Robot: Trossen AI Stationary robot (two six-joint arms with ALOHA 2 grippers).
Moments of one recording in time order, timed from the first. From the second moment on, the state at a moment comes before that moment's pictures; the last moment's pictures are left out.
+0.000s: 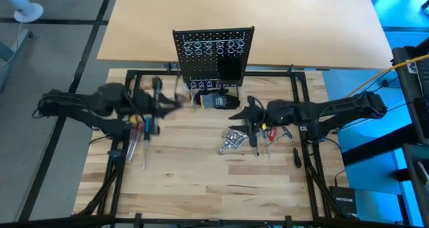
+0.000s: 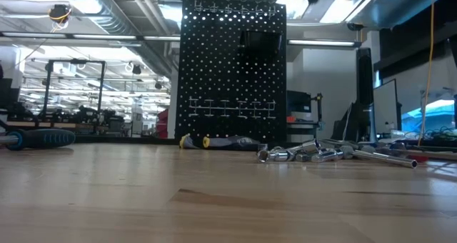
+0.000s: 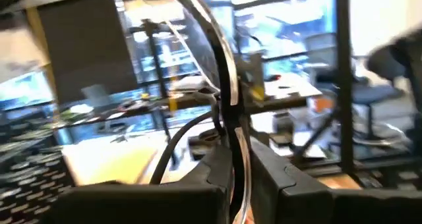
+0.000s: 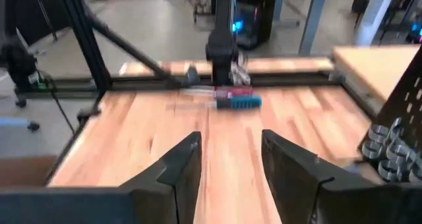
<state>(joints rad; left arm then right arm) -0.11 0.92 0.99 0.04 -0.17 0.20 0.14 1.18 0.93 -0.04 0.11 0.07</state>
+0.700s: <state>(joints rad) 0.39 1.09 1.38 -0.44 0.34 -0.10 0.19 1.18 0.53 0.52 0.17 0.10</state>
